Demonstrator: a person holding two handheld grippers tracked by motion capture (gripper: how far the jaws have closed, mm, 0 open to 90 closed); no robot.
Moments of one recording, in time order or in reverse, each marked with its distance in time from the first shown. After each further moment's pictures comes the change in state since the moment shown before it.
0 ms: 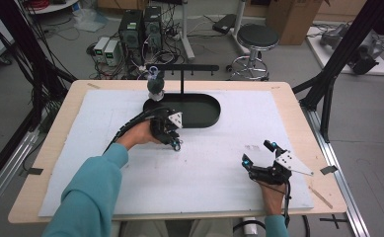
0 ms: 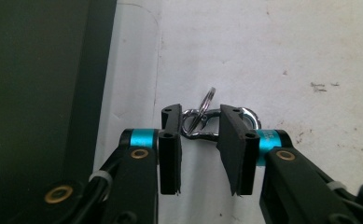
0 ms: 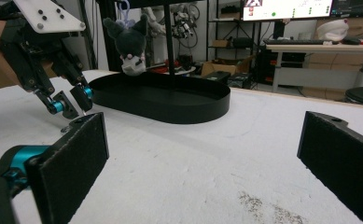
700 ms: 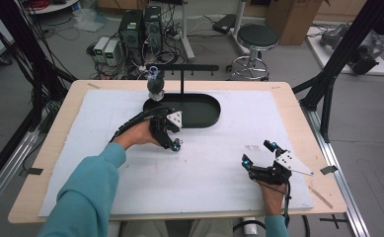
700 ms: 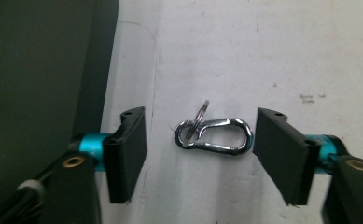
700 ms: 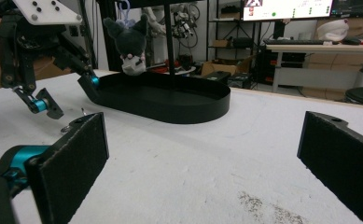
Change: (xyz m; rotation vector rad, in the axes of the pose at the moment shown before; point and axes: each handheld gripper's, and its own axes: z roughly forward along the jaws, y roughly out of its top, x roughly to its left) left arm -0.001 -0.001 -0.004 -0.046 -0.012 0.011; right arm 0.001 0.000 0.000 0.003 0.002 0.008
